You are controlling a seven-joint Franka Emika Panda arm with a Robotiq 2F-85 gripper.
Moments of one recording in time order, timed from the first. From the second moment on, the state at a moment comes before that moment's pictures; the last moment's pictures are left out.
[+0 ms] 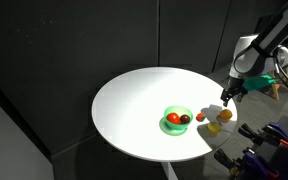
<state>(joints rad) -0.15 0.23 -0.16 -2.62 -0.01 2.74 0.01</state>
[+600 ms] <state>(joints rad) -0.15 0.29 -0.17 -2.62 -0.01 2.83 0.02</state>
